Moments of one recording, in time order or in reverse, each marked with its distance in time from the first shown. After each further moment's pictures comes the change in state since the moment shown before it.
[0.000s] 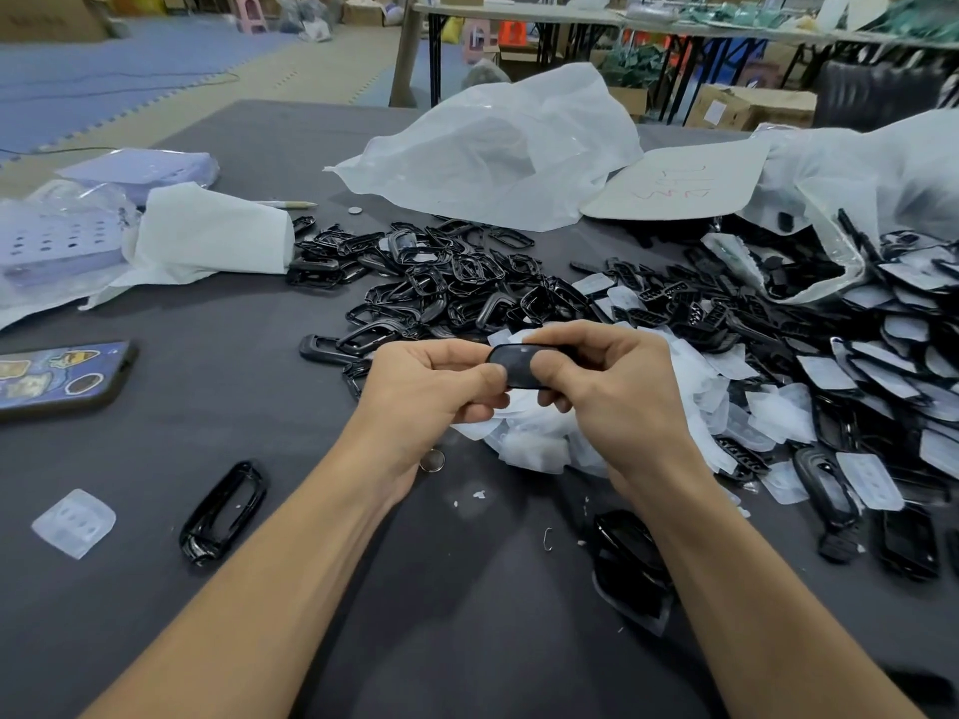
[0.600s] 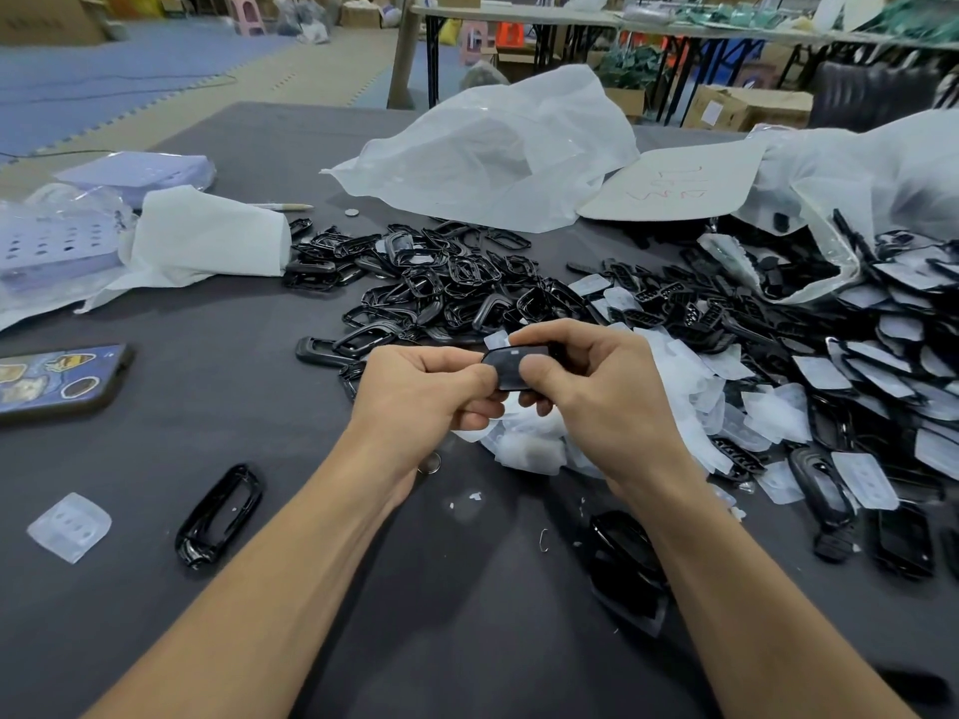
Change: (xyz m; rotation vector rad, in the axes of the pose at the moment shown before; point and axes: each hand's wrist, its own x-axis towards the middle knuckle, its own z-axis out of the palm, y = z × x) left_hand -0.002 -0.002 0.002 -0.023 0.020 0.046; right_hand -0.001 0.002 0.000 -0.070 -0.076 -0.022
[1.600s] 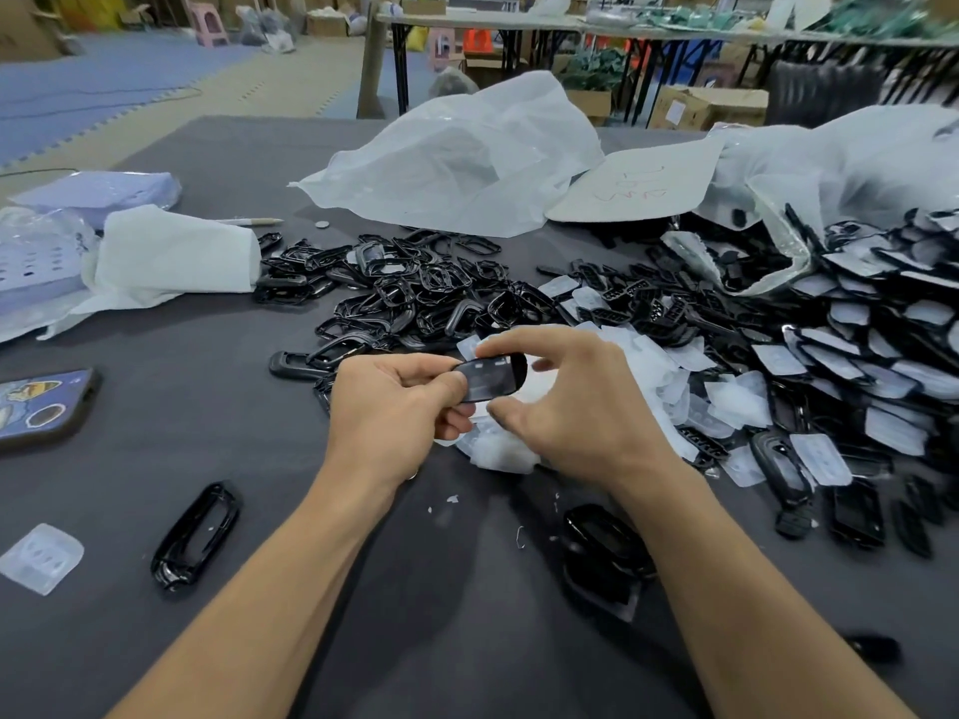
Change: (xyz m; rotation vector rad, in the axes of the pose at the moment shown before) left_hand -0.001 -0.001 0.006 0.074 0.109 0.079; right_hand -0.005 -0.010 -0.010 -0.558 -0.049 -0.199
